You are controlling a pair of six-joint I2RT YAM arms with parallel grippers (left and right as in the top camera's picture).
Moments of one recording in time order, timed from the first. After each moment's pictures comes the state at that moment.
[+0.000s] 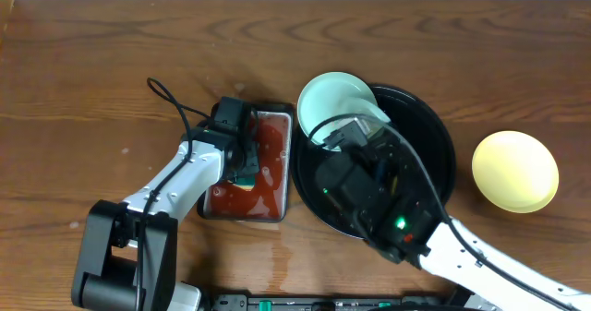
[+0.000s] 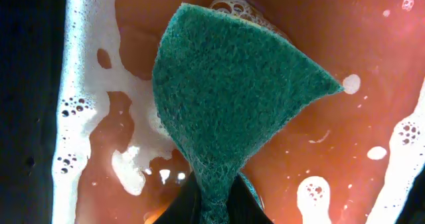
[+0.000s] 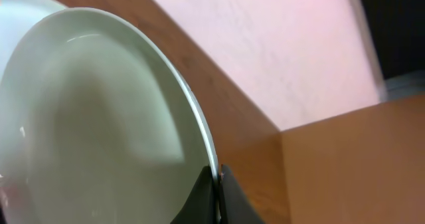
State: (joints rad) left arm -0.26 1.63 0.89 -0.61 -0.01 -0.43; right arm 0.95 1.26 0.91 -0.44 1.11 -0.21
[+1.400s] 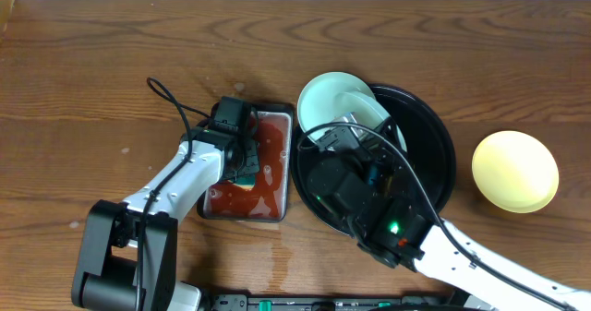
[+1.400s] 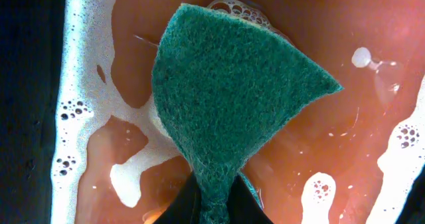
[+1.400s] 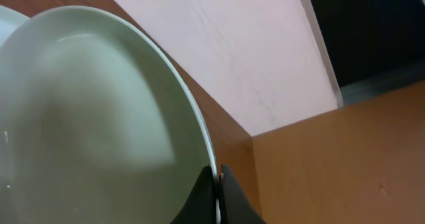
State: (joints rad) left arm -0.26 1.63 0.89 -0.60 -0.01 -0.43; right arm 0.98 1.29 0.91 -0.36 1.24 -0.30
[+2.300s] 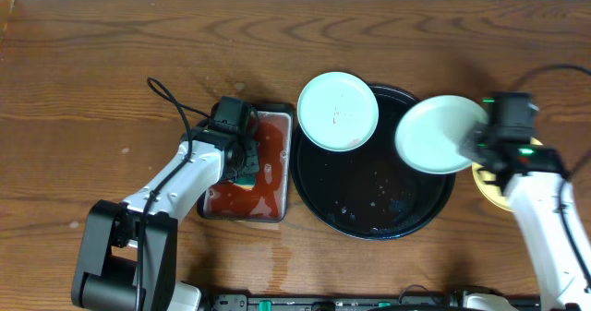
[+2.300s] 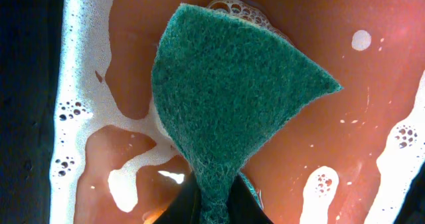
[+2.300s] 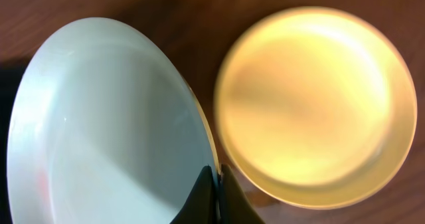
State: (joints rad) left arm -0.26 1.63 0.89 -0.60 -0.01 -0.43; right arm -0.11 1.31 0.92 -0.69 0.20 0.46
